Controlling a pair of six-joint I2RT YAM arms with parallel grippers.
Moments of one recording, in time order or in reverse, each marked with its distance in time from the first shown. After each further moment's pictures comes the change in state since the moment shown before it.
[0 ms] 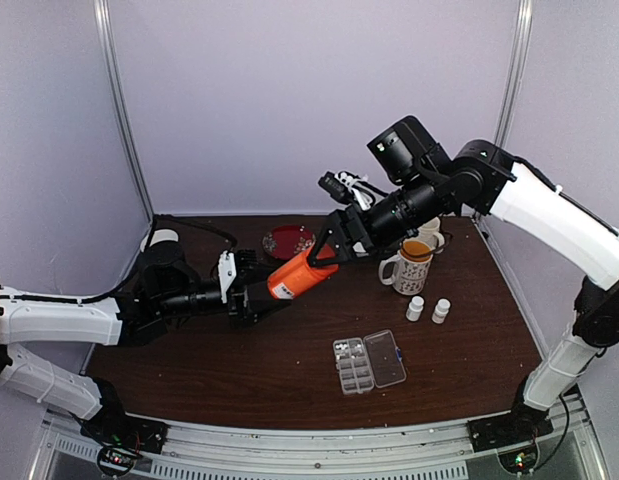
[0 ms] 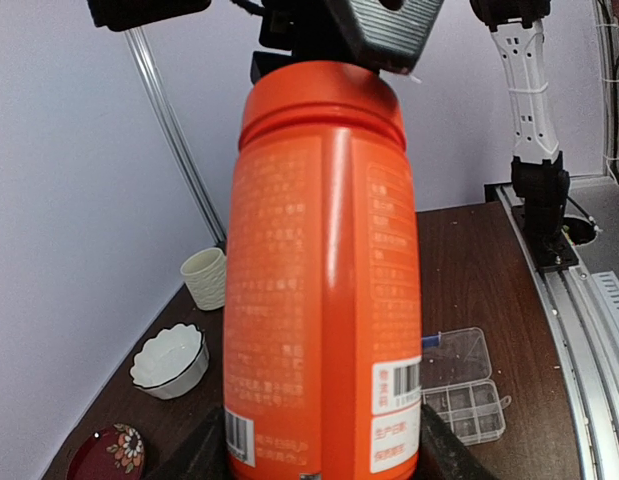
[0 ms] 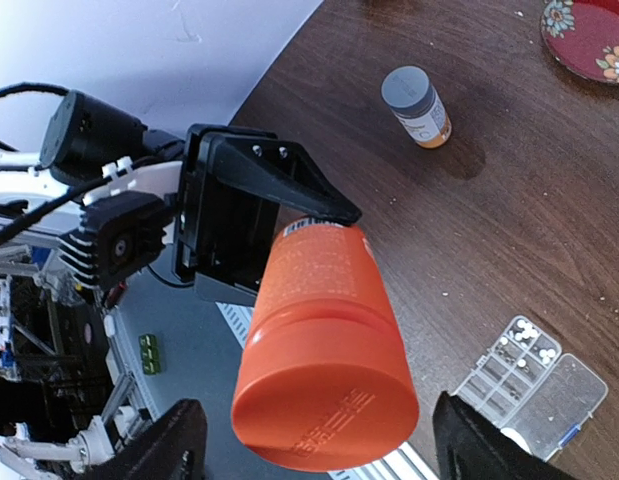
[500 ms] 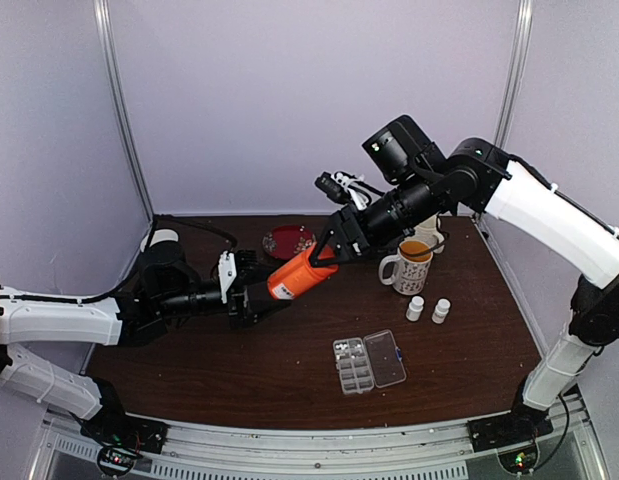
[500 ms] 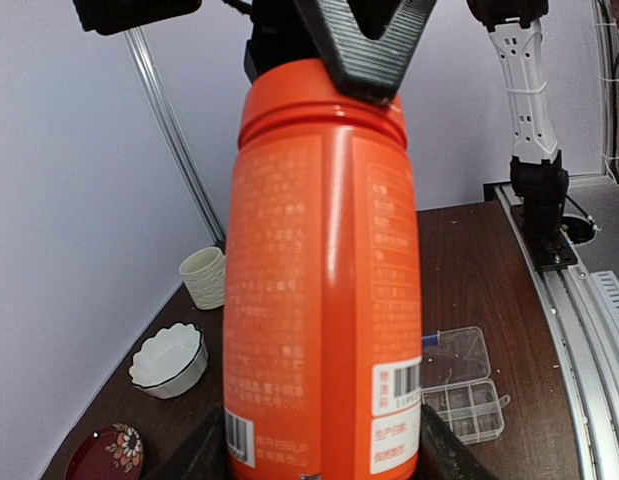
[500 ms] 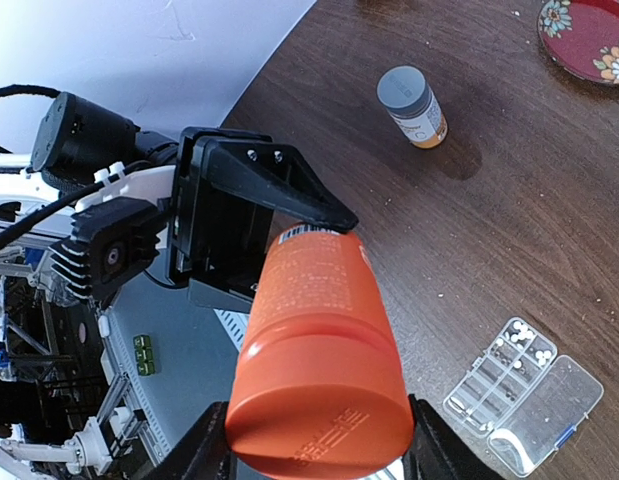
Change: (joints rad) left arm 0.000 0.000 0.000 -0.002 0.000 0.000; right arm 0.007 0.027 0.034 -0.018 0.017 -0.017
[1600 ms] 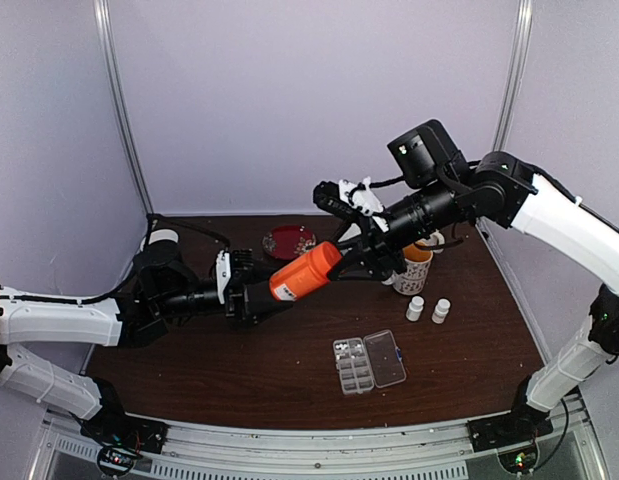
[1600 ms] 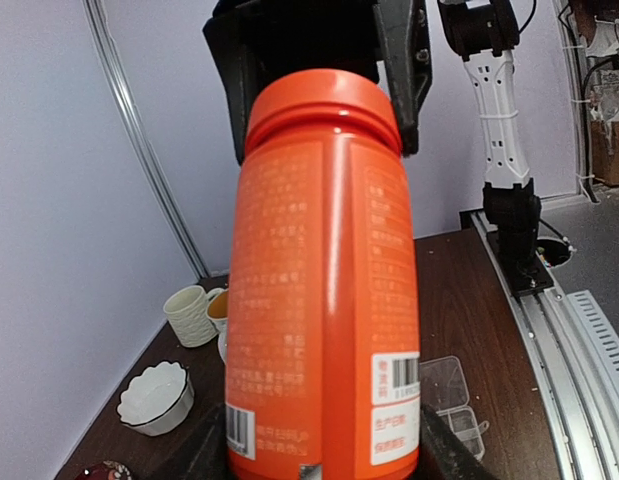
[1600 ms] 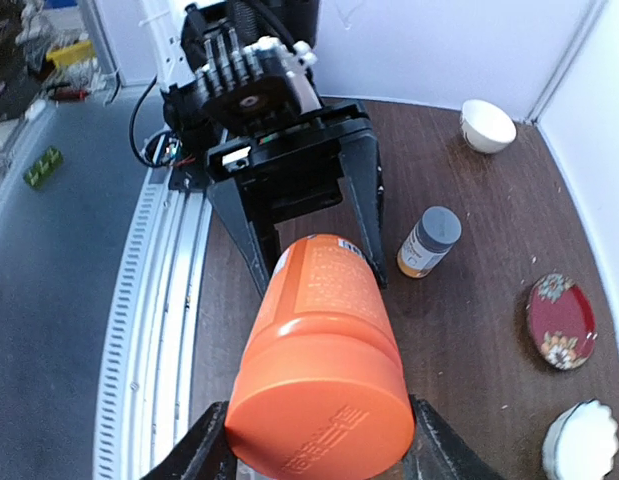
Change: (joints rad) left arm -0.011 -0.001 0.000 0.067 0.055 -0.014; right arm -0.003 -0.143 -0.179 0.154 -0.071 -0.850
